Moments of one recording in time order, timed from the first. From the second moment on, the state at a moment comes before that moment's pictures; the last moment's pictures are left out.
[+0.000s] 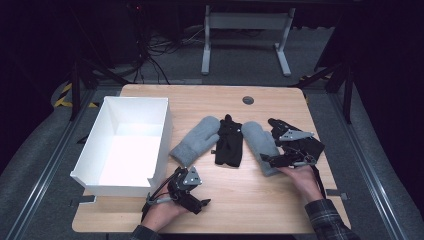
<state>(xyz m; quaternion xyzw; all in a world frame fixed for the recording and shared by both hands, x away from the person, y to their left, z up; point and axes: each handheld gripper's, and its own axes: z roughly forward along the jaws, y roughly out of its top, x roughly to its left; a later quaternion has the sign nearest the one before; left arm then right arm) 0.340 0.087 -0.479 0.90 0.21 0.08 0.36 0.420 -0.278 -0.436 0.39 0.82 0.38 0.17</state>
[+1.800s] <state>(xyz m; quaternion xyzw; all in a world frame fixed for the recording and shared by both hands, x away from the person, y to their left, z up) 0.340 0.087 -0.479 0.90 0.21 0.08 0.36 0.314 -0.284 -0.423 0.34 0.84 0.41 0.12</state>
